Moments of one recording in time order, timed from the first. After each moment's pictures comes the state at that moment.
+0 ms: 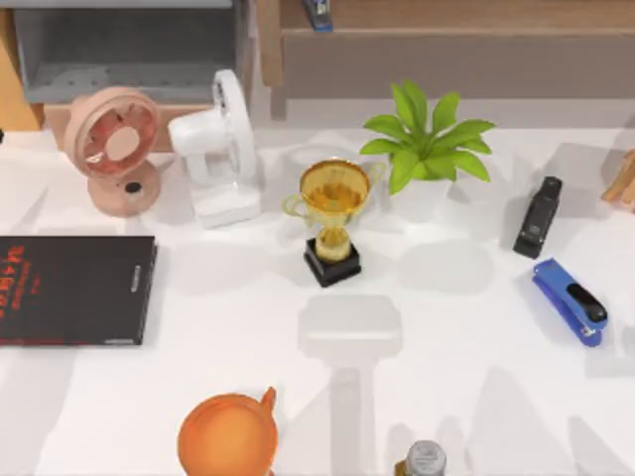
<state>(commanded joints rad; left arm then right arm) -0.08 0.67 0.52 0.28 -0.06 -0.01 0.00 0.00 0.00 0.00 0.00 0.00</state>
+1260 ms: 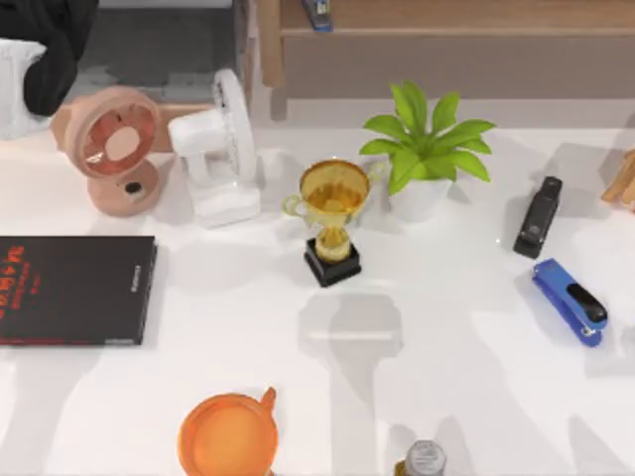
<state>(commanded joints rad) -0.21 1.90 1.25 0.65 -0.17 -0.01 0.00 0.00 0.00 0.00 0.00 0.00</state>
